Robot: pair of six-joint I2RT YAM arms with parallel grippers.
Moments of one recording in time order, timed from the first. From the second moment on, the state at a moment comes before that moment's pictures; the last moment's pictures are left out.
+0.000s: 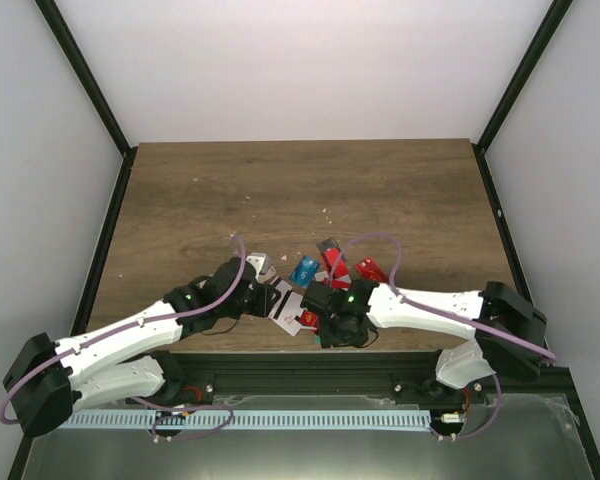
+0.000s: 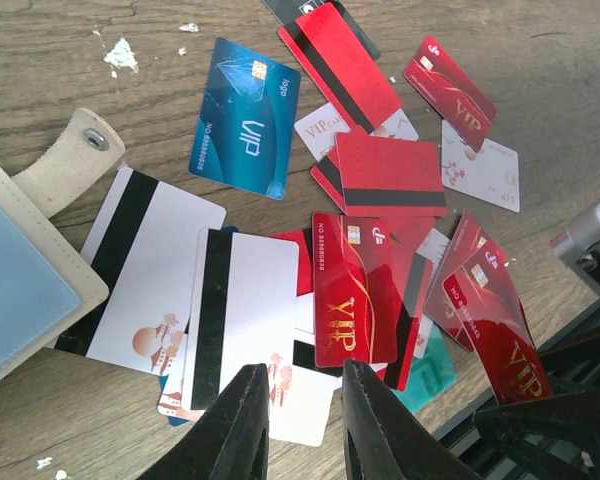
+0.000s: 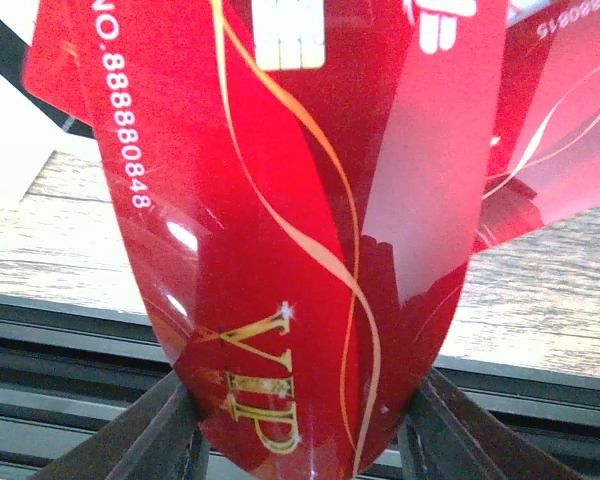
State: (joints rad) left arm -0.90 1.03 0.59 -0.33 0.03 -0.67; right arm 1.15 1.44 0.86 -0.86 0.00 1.03
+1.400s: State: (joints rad) left arm -0.76 0.92 0.41 0.19 0.46 -0.89; right arm 1.07 1.28 0.97 -0.61 -0.08 0.88
